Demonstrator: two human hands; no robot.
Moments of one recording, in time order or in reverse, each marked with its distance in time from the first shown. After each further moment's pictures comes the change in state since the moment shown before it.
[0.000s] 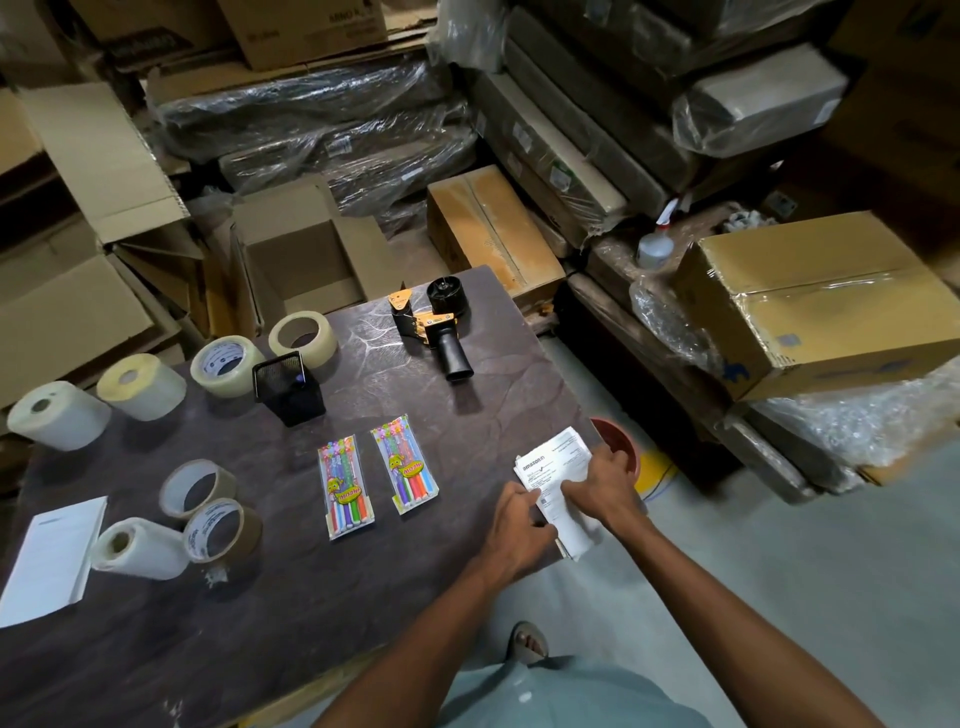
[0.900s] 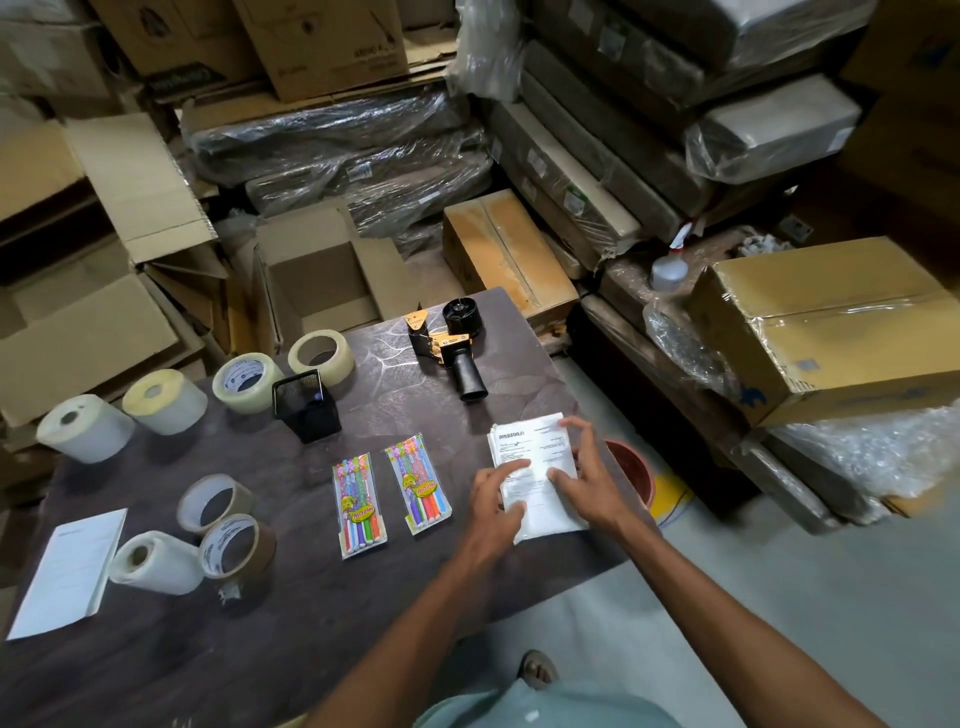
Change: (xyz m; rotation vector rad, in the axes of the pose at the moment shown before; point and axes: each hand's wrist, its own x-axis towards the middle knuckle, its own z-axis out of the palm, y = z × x) left_hand 0.019 -0.020 -0.043 -0.322 0.296 0.079; right_hand 0.007 -0.032 -0.004 0.722 -0.107 -0.570
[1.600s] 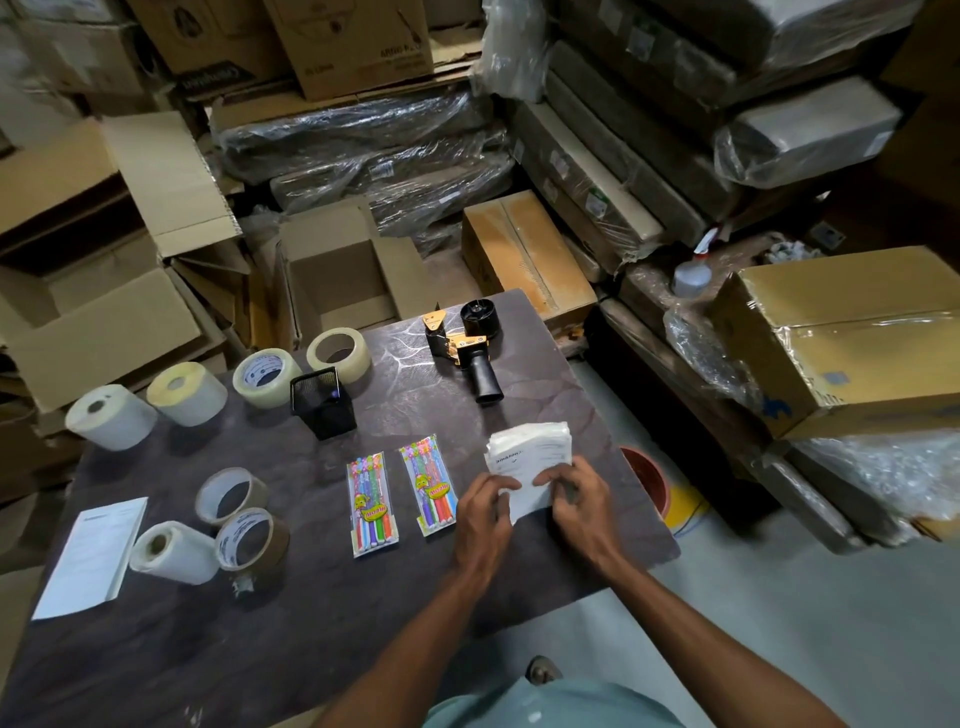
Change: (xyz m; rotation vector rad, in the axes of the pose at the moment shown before) left_hand -0.002 -0.004 -0.016 0.264 0.288 0.210; right_hand -0.014 0.007 0.038 -0.188 0.230 -0.170
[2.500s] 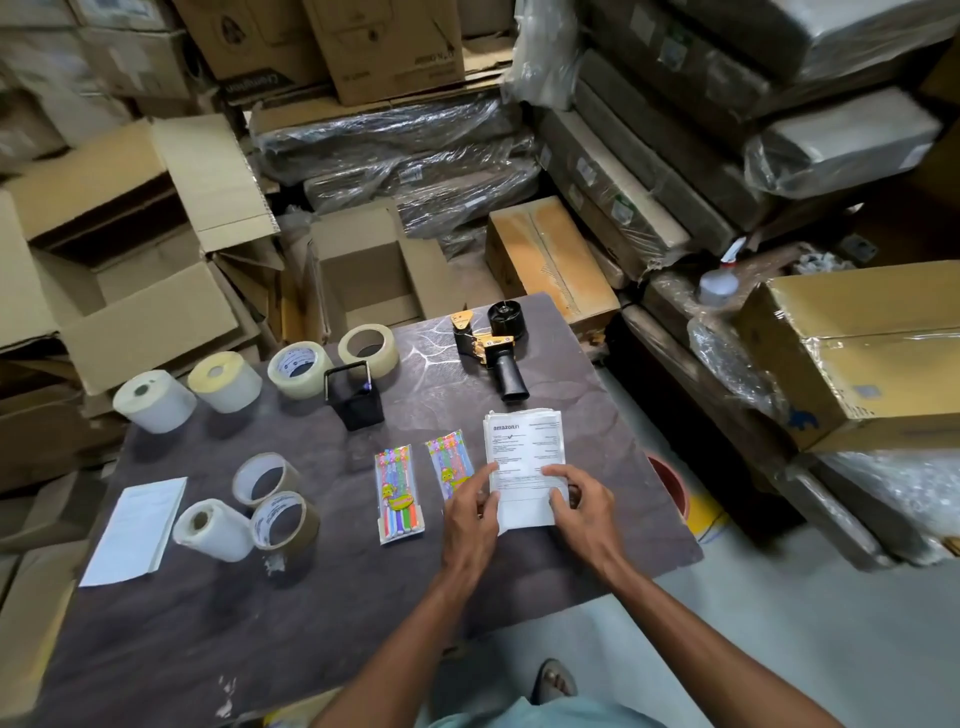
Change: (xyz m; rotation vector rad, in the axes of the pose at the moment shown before) left_hand -0.008 -0.024 -0.038 -0.158 0.005 -0.245; right_hand -0.013 -0.006 0.026 0.058 -0.039 0.090
